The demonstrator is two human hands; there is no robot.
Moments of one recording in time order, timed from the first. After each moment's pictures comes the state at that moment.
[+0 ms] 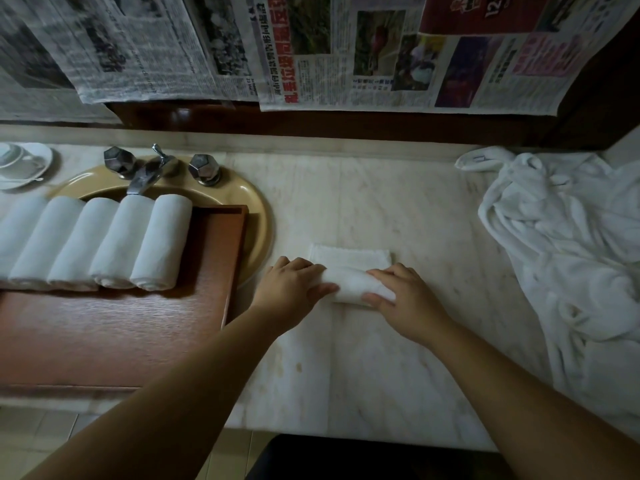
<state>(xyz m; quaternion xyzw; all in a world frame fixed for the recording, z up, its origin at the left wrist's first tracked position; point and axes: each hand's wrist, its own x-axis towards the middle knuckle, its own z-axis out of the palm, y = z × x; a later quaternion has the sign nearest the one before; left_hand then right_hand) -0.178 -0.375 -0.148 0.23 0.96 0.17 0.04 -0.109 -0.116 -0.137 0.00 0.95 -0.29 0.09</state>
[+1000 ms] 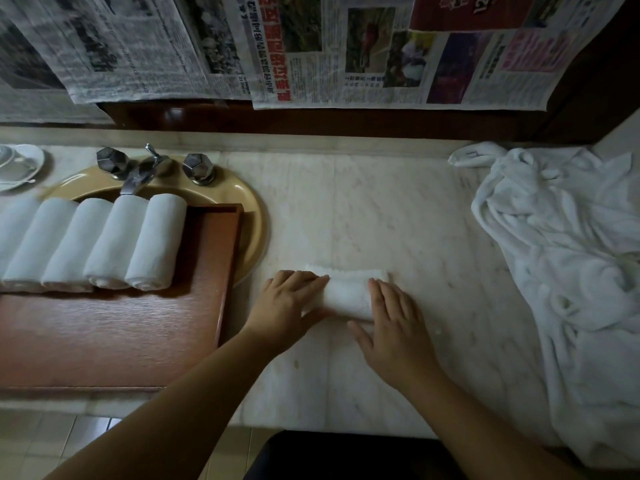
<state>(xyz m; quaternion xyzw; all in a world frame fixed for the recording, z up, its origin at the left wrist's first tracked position) -0.143 -0.388 -0.158 0.32 0.93 0.21 -0.02 -0.041 -0.160 -0.155 0.01 0.99 -0.12 -0.05</state>
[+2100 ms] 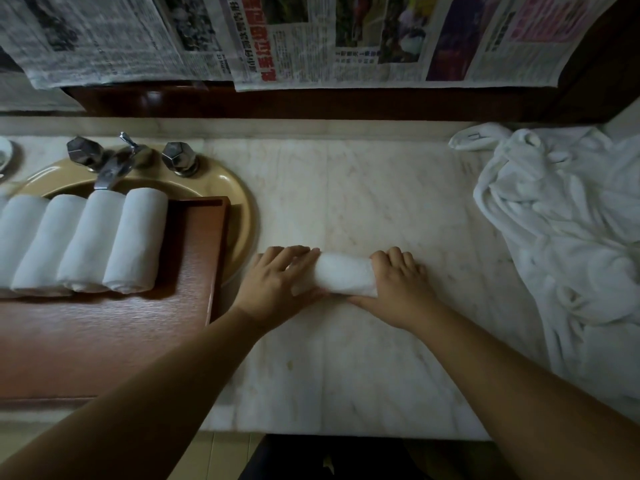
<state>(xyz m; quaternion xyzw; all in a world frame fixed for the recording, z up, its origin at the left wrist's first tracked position) -0.185 -0.382 -0.169 0.34 0.91 0.21 -0.11 -0.121 -0.126 -0.141 0.03 0.99 -0.09 0.12</state>
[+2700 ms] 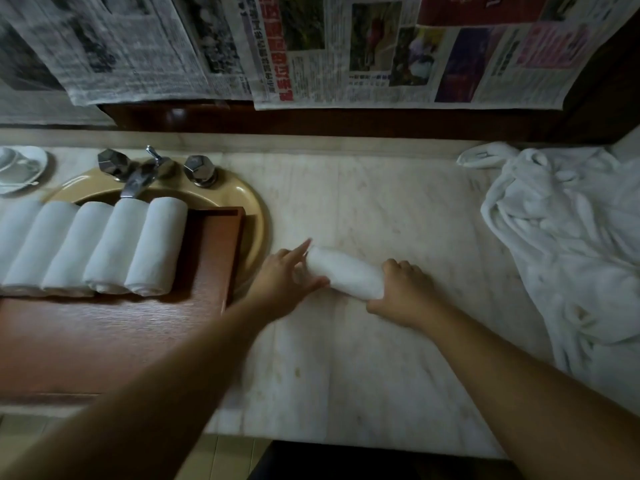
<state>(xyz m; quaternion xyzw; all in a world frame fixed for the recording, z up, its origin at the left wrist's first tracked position) -0.195 -0.373 -0.124 0.09 0.94 0.29 0.17 -0.142 -0.130 -0.115 0.10 0.96 -0.12 0.23</state>
